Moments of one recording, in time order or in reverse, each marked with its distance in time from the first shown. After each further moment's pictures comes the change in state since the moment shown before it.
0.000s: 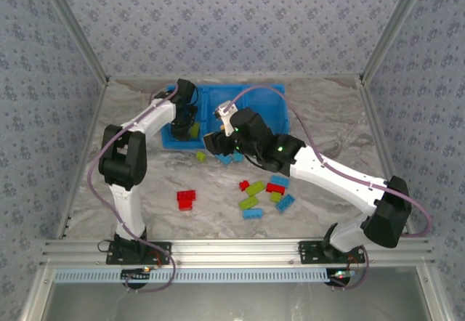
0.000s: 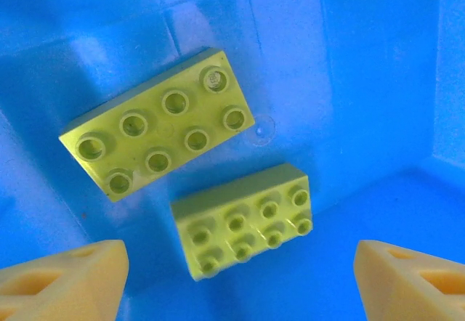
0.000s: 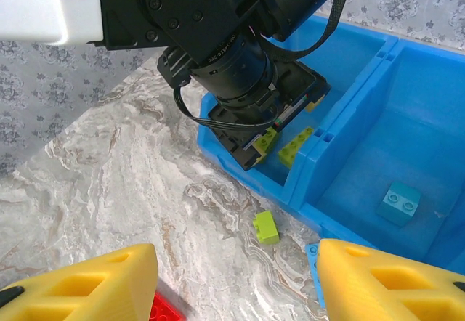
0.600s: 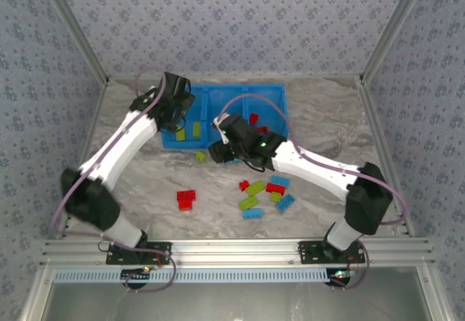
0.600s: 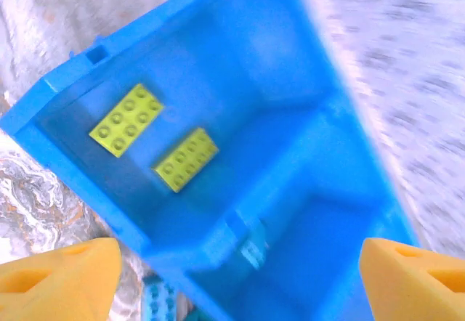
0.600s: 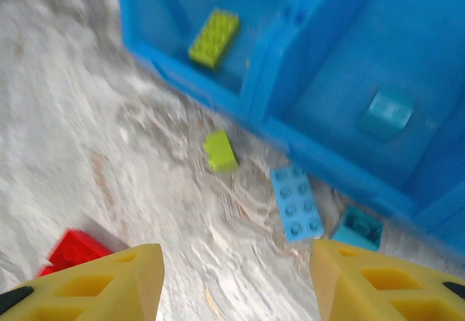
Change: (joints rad) left arm -0.130 -0.519 -0.124 -0.030 -0.201 0.322; right arm -0.032 0.180 0.000 -0.134 -0.003 0.008
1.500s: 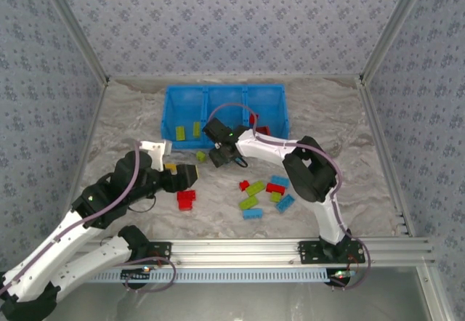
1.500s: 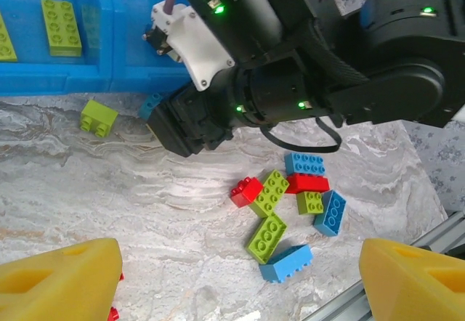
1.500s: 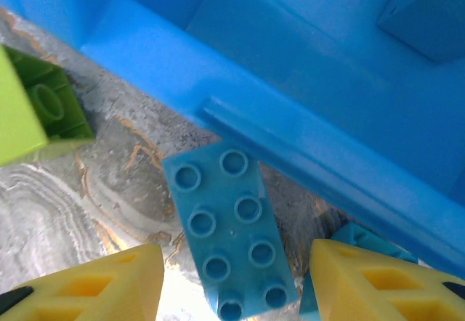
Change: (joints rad) left arm -0.307 -0.833 -0.608 0.055 0.272 0.652; right arm -0.064 0.469 0.257 -0.160 0.064 -0.038
